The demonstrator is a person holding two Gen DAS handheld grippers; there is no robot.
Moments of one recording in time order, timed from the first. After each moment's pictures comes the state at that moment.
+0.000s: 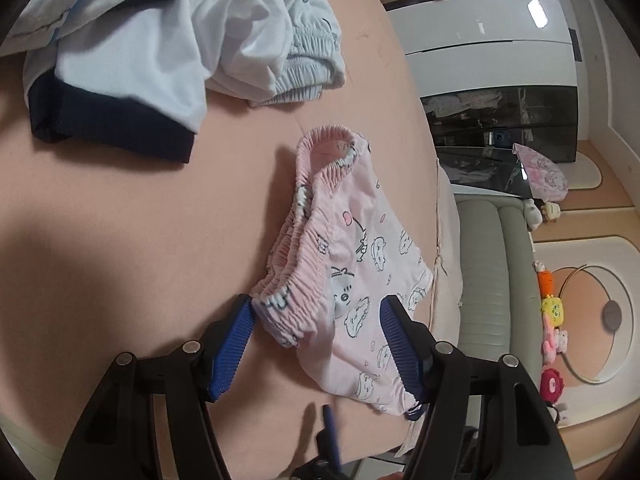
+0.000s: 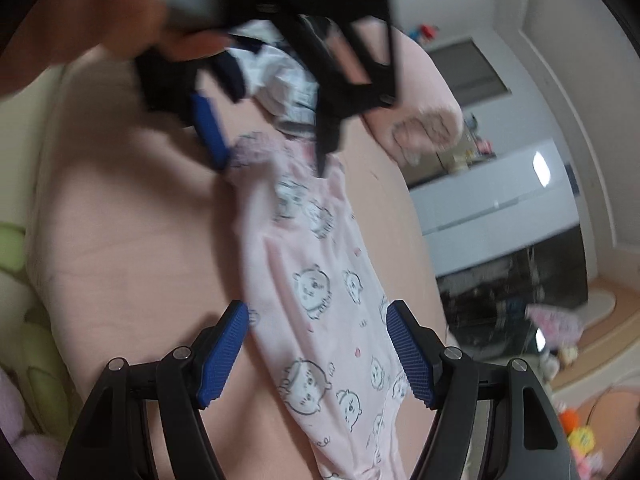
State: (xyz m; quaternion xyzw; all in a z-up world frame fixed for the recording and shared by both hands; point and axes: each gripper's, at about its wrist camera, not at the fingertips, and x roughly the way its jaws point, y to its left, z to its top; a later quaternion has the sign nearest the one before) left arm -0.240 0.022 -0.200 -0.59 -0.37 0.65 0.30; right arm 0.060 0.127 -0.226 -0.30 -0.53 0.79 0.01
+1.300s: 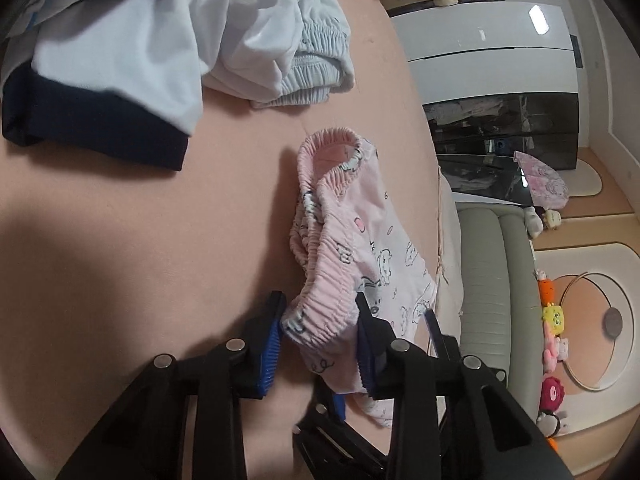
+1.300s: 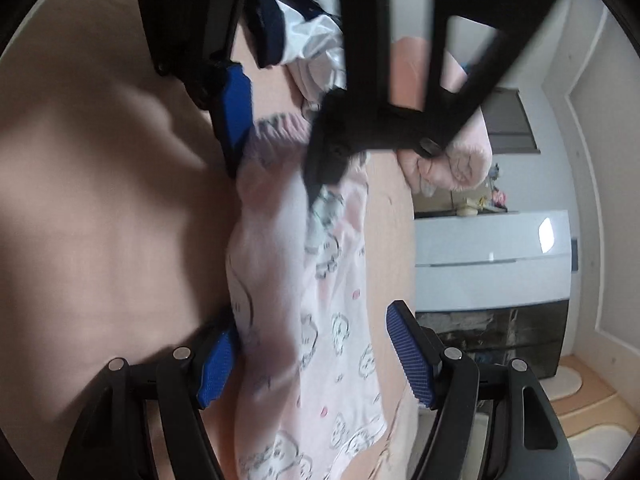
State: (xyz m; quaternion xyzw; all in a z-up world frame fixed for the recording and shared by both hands) left arm -0.243 0.011 -0.211 -0.58 -0.36 0.67 0.29; right arm -0.006 0.124 -0.260 -0.29 -0.64 0.72 -0.01
